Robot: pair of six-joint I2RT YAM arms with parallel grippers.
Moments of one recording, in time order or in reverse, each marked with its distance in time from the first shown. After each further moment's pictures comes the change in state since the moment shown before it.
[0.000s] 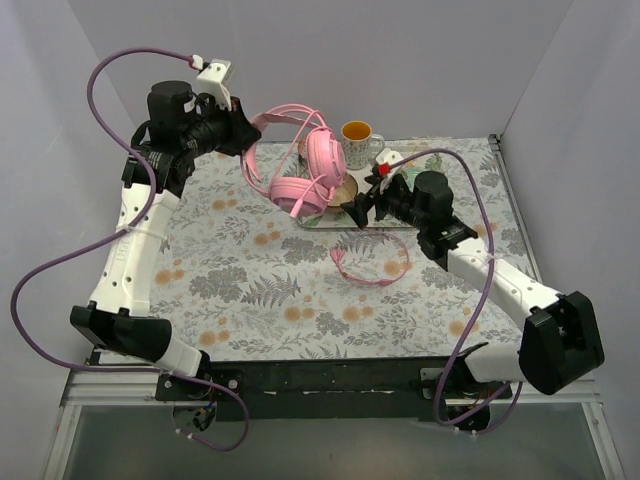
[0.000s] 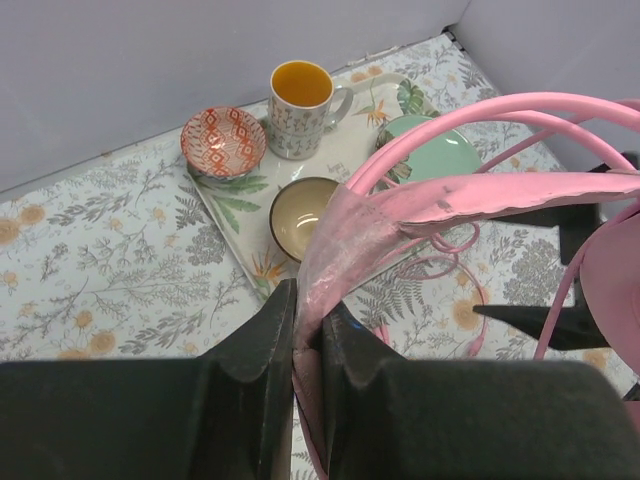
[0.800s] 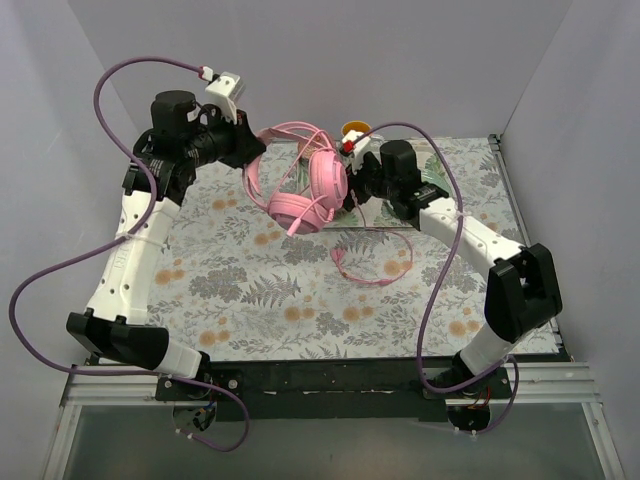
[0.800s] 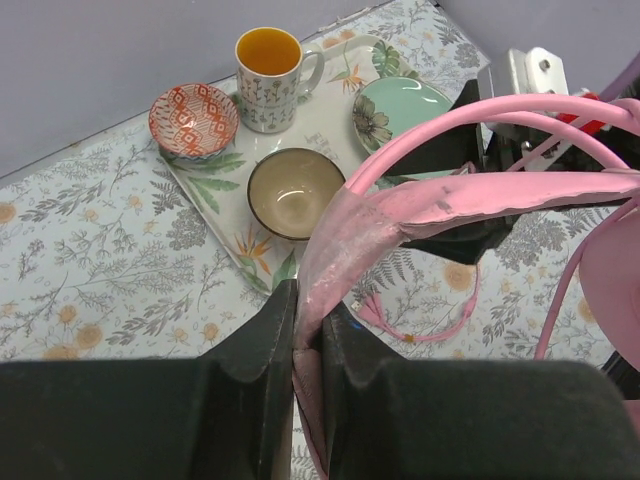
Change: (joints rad) left arm -0.013 -0.044 -0.063 -0.023 0.065 0.071; right arm 0.027 0.326 0.365 -0.323 0.019 -0.093
